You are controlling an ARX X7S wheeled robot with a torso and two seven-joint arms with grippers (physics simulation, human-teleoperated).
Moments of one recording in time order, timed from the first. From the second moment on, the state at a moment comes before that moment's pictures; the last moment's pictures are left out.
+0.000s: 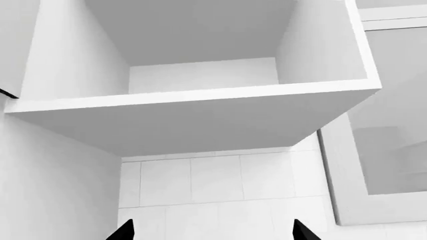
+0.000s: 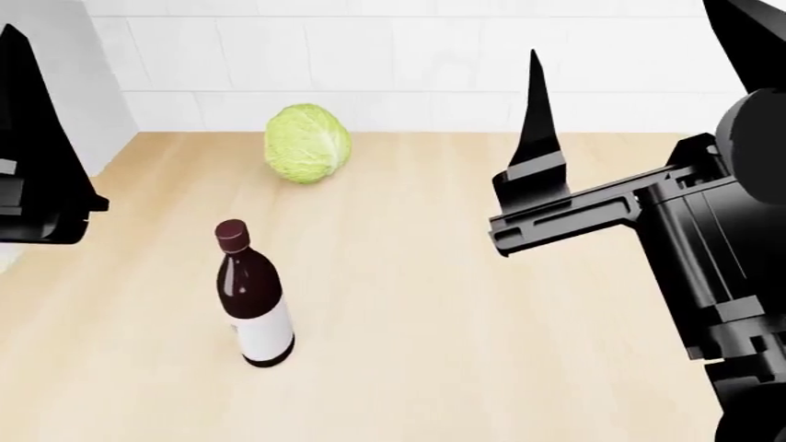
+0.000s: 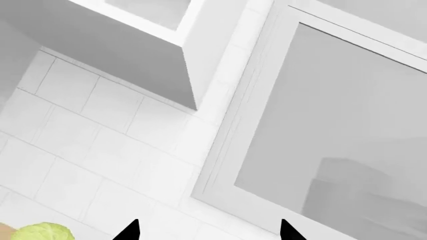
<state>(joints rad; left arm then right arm) -0.40 -0.85 -0.32 1.00 -1.08 -0.59 -0.61 1.34 0.77 -0.43 -0.98 1.63 1.09 1.28</state>
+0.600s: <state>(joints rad) -0.40 -0.86 -0.30 0.99 -1.06 -0.57 -0.61 1.33 0.77 -0.44 -0.98 1.60 1.09 1.26</state>
